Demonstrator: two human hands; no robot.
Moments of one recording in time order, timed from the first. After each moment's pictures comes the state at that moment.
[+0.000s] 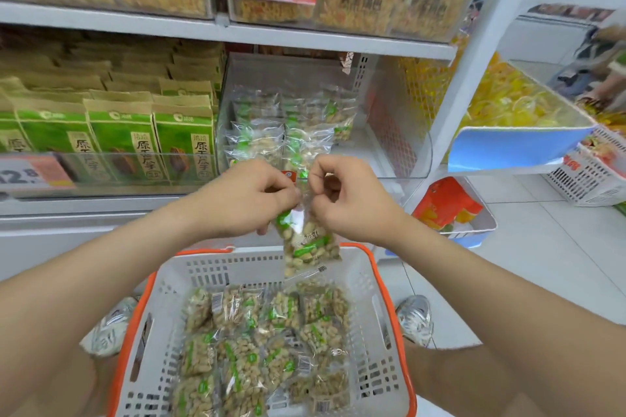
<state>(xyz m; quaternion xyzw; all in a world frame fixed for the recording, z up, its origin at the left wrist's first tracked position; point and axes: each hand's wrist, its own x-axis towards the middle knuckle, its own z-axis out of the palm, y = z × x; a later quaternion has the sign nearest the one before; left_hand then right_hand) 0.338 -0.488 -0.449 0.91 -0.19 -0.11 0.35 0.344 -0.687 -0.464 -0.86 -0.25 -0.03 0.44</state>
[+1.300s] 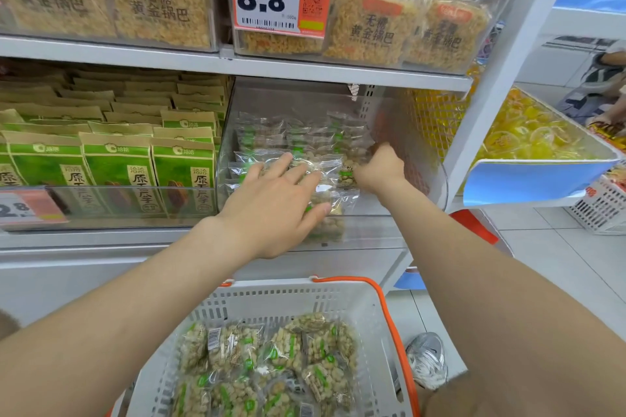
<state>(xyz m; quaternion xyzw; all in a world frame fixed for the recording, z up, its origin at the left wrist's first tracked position) 0.388 -0.514 -0.459 0.98 -0.22 0.03 0.00 0.491 -0.716 -0.471 -0.92 0.16 -0.01 0.37</state>
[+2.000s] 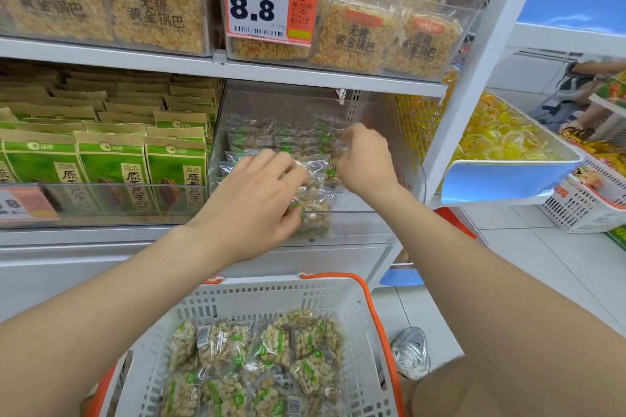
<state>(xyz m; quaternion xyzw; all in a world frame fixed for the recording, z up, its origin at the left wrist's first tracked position) 0.367 -0.500 -0.453 0.92 -0.31 0.22 0.06 0.451 -0.705 -0.436 -0.96 -0.02 -0.15 0.22</state>
